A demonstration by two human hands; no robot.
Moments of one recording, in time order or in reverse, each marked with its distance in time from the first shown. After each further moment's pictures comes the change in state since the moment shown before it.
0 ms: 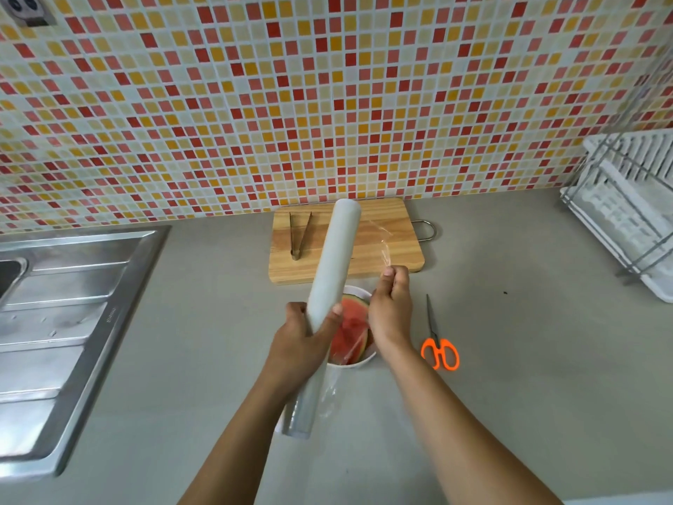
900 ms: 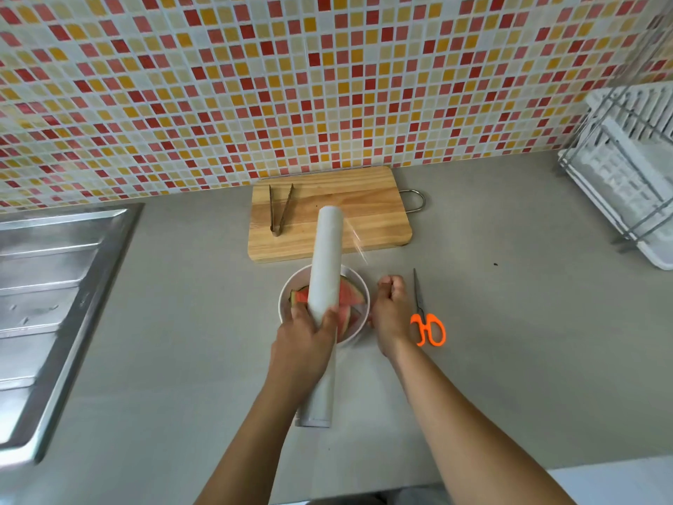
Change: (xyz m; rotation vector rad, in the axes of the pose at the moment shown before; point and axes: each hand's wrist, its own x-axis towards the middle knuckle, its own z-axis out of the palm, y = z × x) left_hand -0.005 -0.003 0.045 0.210 0.069 -0.027; right_hand 0.015 0.072 -0.017 -0.015 -0.039 0.200
